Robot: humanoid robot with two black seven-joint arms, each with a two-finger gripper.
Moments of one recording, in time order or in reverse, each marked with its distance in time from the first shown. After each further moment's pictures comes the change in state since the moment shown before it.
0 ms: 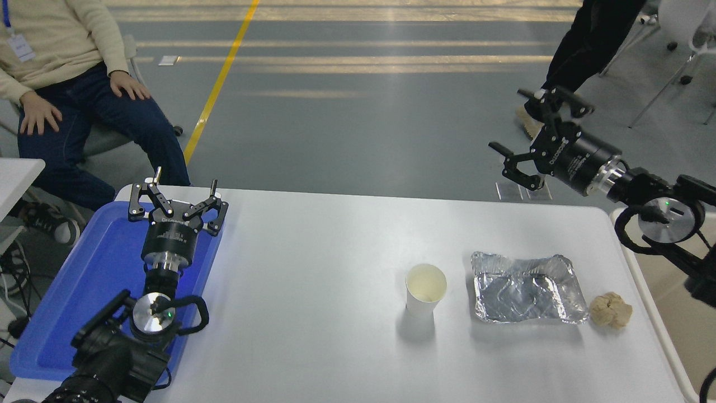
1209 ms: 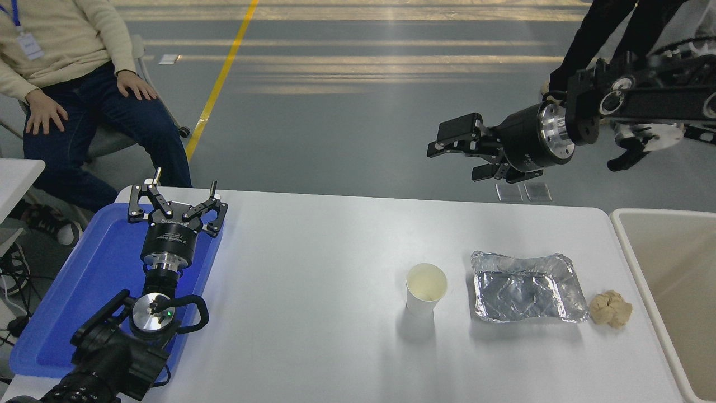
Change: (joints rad) left arm 0.000 0.001 0.000 0.000 0.000 0.000 -0.001; right arm 0.935 0.289 -1.200 0.305 -0.211 0.020 0.007
